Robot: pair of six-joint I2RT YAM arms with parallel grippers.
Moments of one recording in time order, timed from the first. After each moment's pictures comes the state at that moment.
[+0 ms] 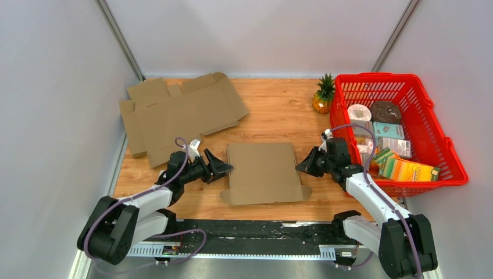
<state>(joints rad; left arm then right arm) -0.34 1.14 0.14 0.60 0.59 -1.08 0.22 1.04 0.47 -0.25 -0.35 0.65</state>
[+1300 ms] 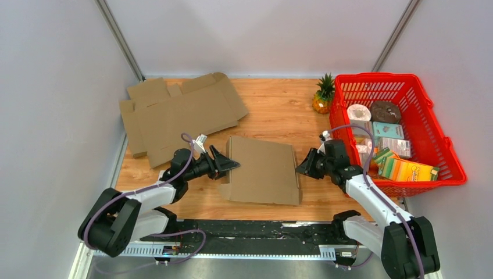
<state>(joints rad) -0.43 1.21 0.19 0.74 0.61 -1.17 0.25 1.02 0.46 -0.25 -0.32 0.61</state>
